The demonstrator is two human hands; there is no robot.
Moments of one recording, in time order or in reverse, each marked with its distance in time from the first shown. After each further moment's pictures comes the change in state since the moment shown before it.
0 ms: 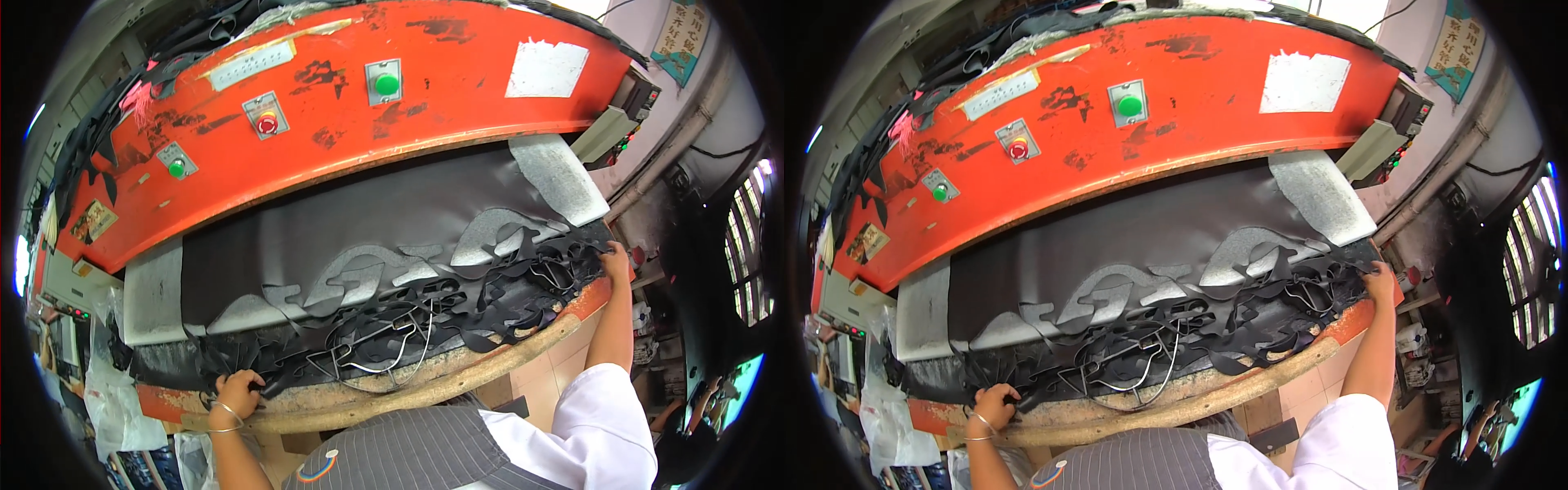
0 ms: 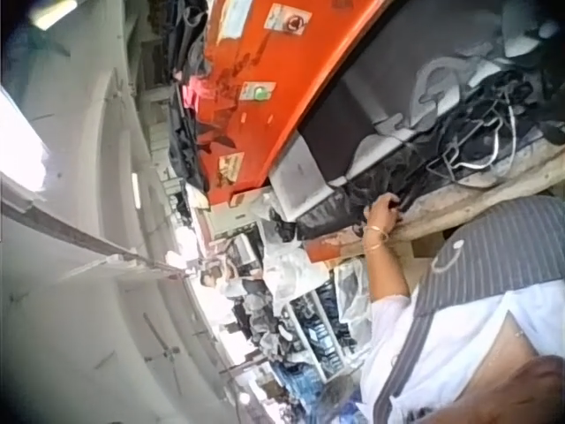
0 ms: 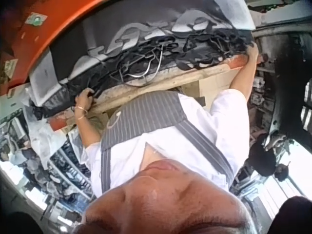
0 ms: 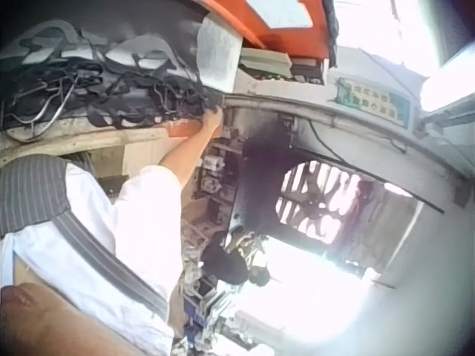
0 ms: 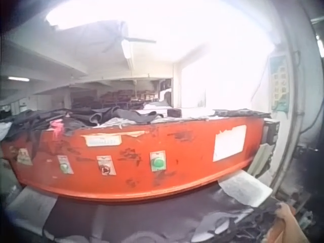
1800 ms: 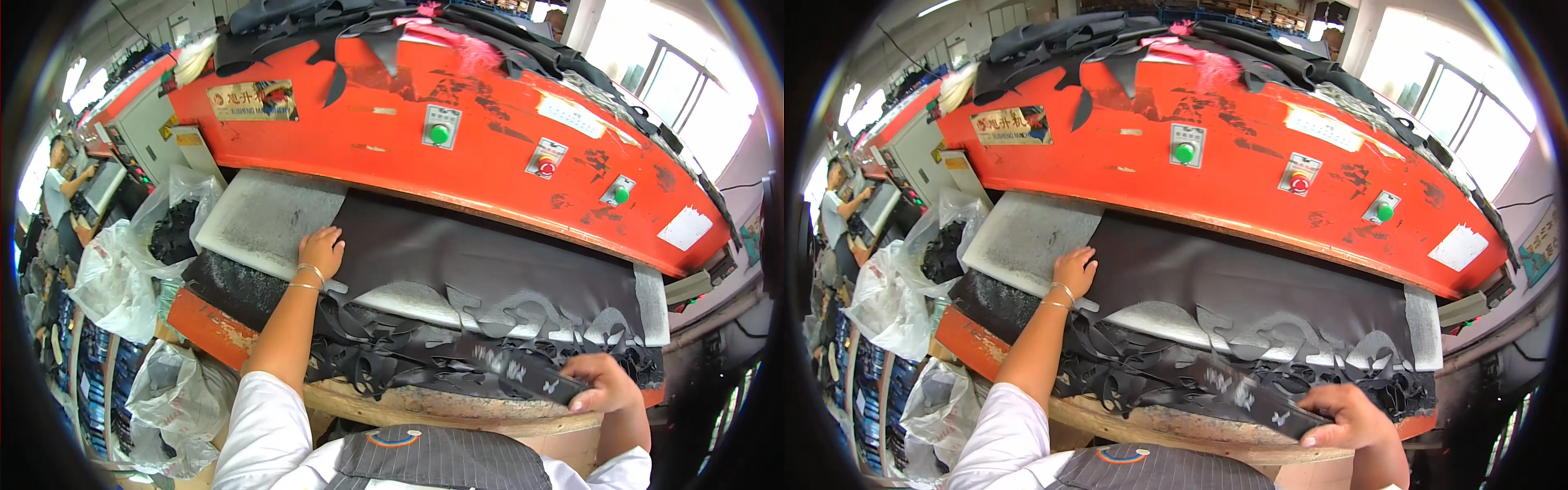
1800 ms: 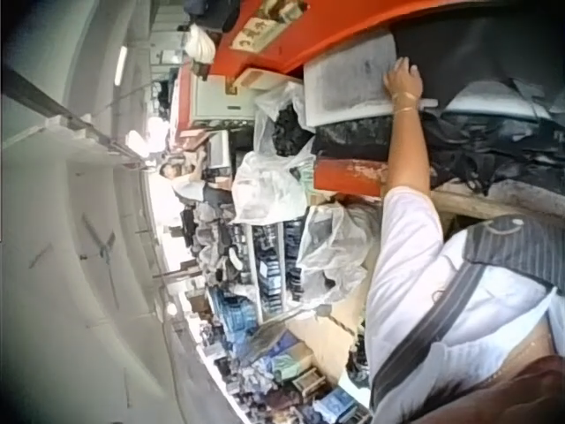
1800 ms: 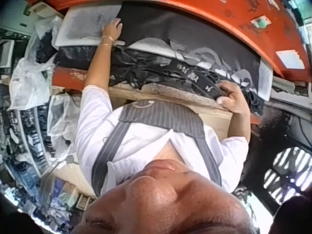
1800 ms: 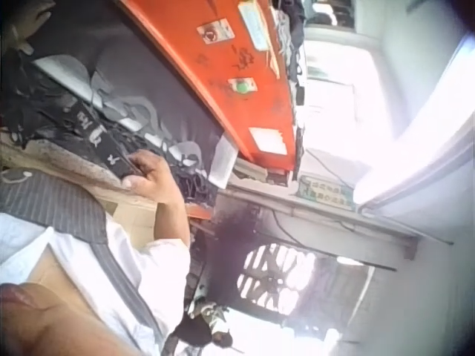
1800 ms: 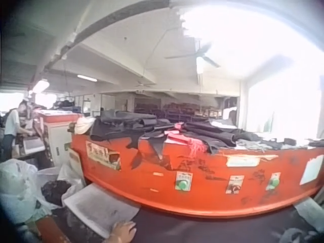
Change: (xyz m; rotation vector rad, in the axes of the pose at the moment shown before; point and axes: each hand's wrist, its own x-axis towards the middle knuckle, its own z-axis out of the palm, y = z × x) left_hand 0.153 -0.187 -0.034 -0.178 0.720 -0.028; right_hand -0.368 -0.470 -0.073 0.345 -1.408 -0.911
